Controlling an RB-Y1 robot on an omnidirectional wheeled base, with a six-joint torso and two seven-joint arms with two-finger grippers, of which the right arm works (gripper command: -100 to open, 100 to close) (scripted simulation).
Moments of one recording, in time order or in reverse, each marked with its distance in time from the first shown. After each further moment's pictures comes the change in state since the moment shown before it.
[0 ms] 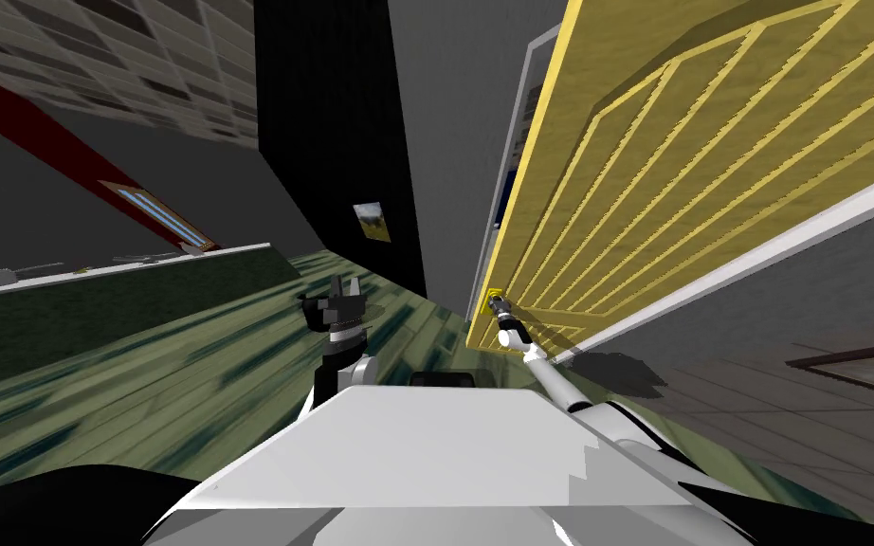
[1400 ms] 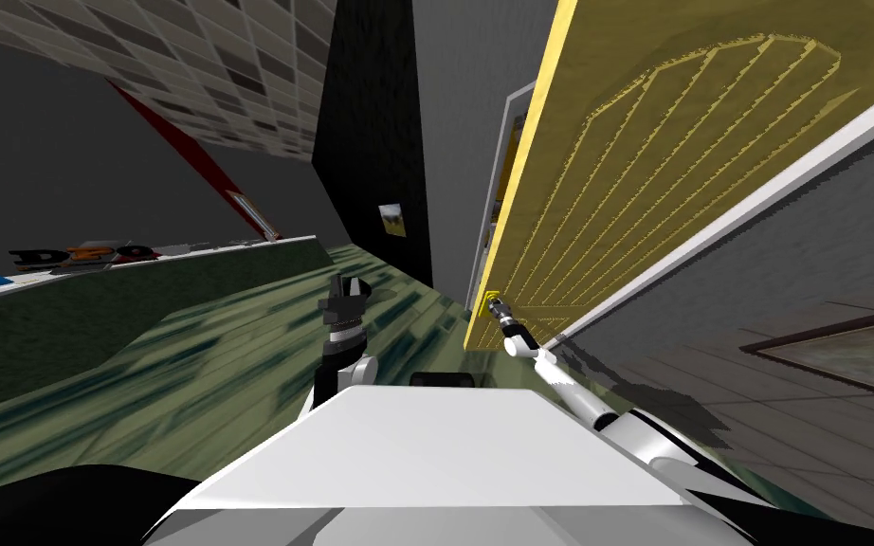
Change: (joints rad) arm 0.054 -0.128 0.157 -0.078 0.012 -0.039 -0.145
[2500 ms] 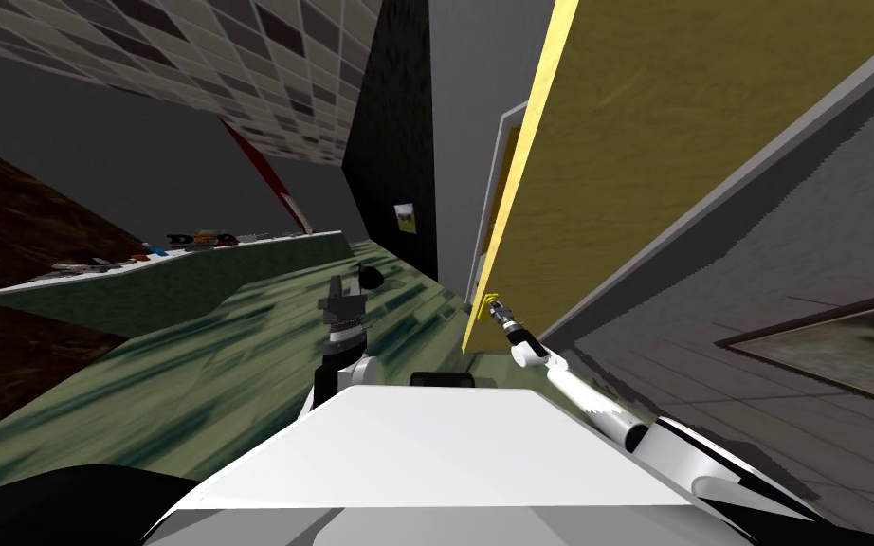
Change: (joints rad) arm 0.045 -0.121 0.127 -0.071 0.023 -0.066 -0.119
